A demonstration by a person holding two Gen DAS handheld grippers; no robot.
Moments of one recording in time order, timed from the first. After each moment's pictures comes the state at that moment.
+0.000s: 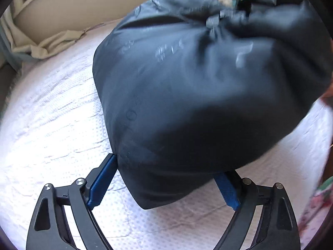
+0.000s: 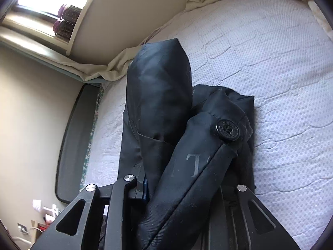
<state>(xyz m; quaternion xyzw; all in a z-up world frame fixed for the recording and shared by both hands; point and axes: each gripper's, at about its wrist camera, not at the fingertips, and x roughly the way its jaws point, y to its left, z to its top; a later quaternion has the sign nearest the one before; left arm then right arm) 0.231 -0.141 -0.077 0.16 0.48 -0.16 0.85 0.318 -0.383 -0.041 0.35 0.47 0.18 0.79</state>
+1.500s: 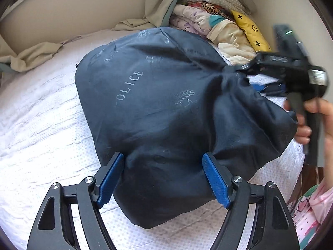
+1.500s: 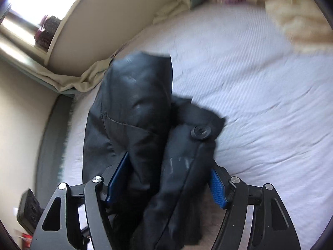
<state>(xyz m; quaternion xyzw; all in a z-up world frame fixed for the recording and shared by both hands) 0.255 -0.139 -0.032 0.10 0.46 -0.26 0.85 0.270 -0.433 -0.040 0.30 0.46 0.05 0.83</state>
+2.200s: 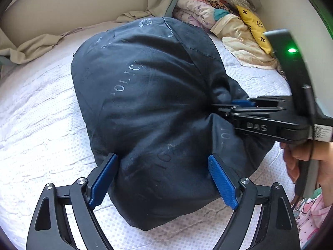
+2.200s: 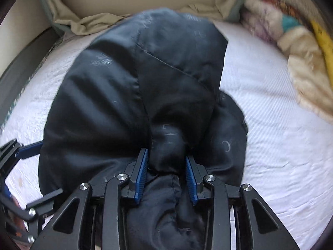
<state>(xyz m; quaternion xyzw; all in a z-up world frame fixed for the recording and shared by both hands) 0.258 -0.157 -0.058 0.10 0.47 -0.25 0.84 0.275 -0.348 -0.086 0.07 0.52 0.05 0.85</state>
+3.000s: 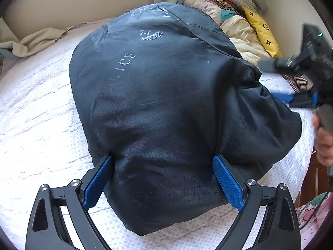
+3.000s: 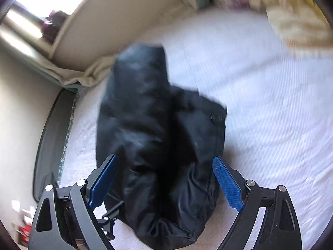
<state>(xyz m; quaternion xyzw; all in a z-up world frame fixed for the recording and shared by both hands) 0.263 -0.157 -0.062 0.08 0.48 -0.24 0.84 0.253 -0.434 -0.055 0.32 0.49 0.08 0.80</state>
